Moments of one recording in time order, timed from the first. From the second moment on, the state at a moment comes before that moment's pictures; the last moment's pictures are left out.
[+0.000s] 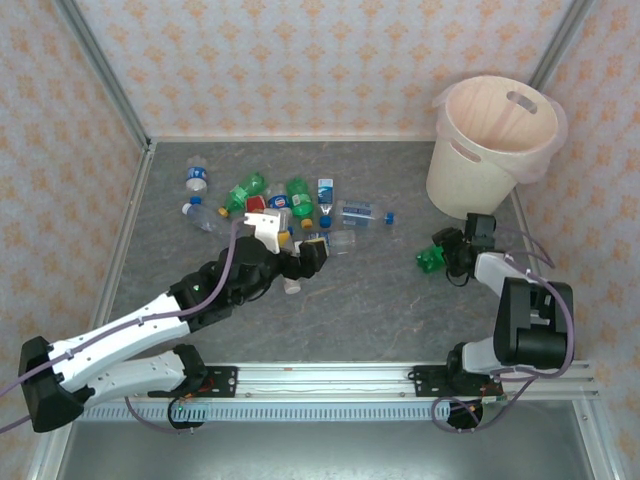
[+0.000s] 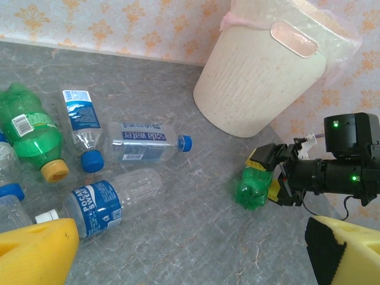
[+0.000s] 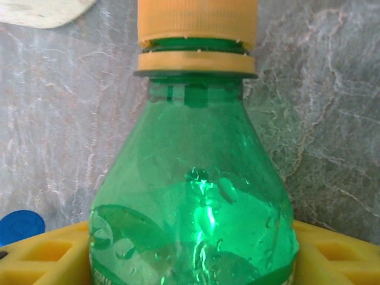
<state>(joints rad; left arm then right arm) -0.90 0.96 0.80 -0.16 -0.28 -0.58 -0.14 1.40 0.61 -0.14 -0.19 0.93</state>
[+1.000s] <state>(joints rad) -0.90 1.09 0.98 -0.13 -0.43 -0.69 0.00 0.76 0.81 -0.32 -0.01 0.76</state>
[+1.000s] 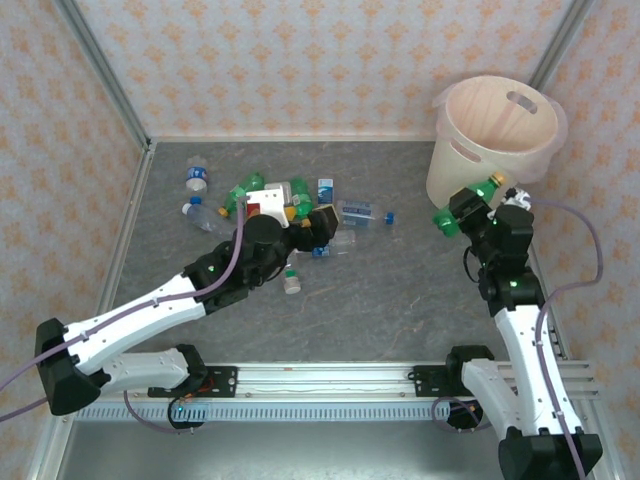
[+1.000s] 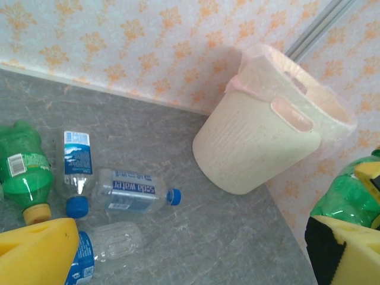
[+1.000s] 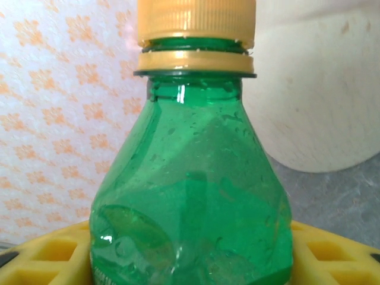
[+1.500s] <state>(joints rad) -0.90 0.89 0.84 -0.15 -0.41 -0.63 0.00 1.05 1.24 -0.40 0.19 0.70</state>
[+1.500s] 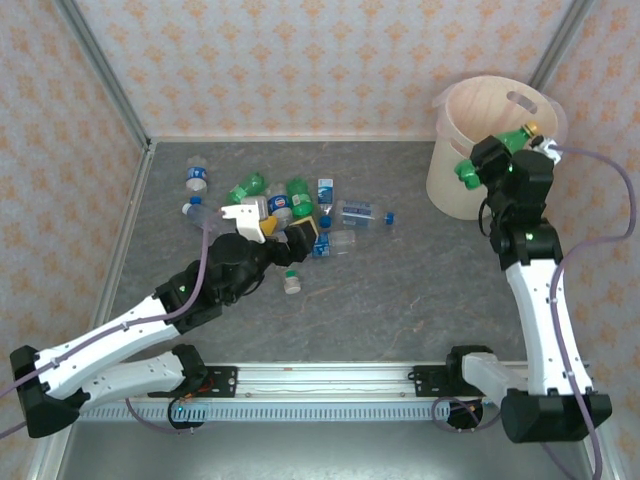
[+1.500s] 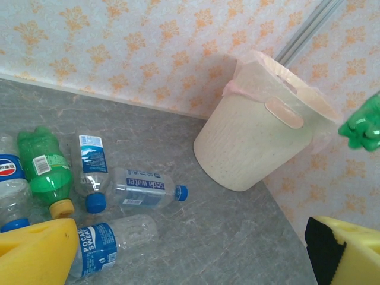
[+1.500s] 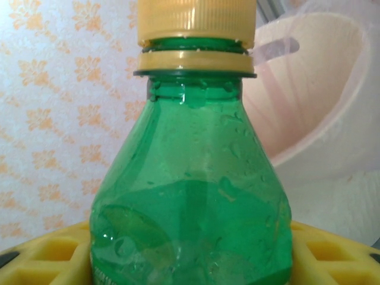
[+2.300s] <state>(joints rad) -0.90 0.64 0.69 -0.18 -0.40 -0.56 -0.08 1.56 1.74 -0.51 0.40 0.70</state>
